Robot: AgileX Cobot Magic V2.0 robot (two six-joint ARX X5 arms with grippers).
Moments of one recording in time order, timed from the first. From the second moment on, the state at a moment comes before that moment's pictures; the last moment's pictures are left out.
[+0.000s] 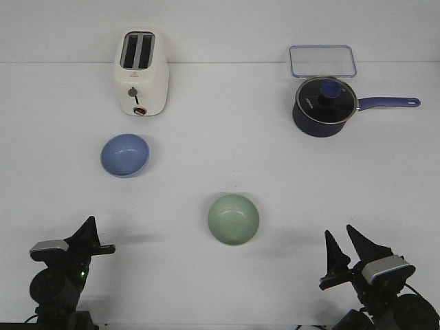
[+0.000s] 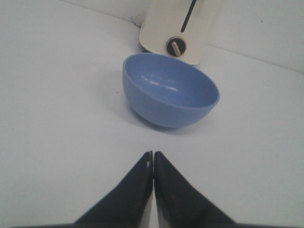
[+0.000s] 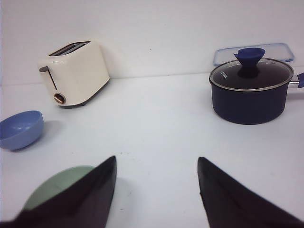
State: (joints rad) left arm 0.00 0.05 0.16 -0.12 0.03 -0.30; right arm 0.65 0.09 0.58 -0.62 0.31 0.27
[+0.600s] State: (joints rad) left arm 0.00 0.70 0.82 -0.41 0.03 -0.24; right arm 0.65 0.09 0.58 -0.62 0.31 0.27
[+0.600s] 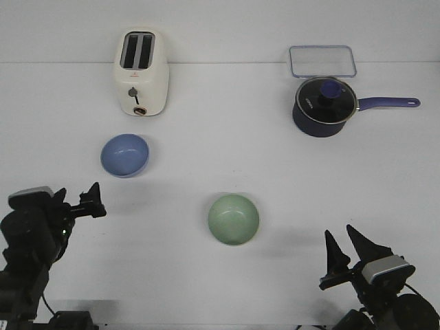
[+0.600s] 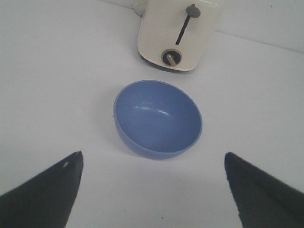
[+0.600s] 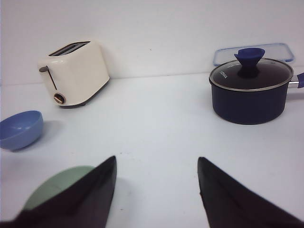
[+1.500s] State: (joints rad) left arm 0.07 1.66 1.23 -0.36 0.07 -0.11; right arm 0.65 0.09 0.58 -0.62 0.31 0.27
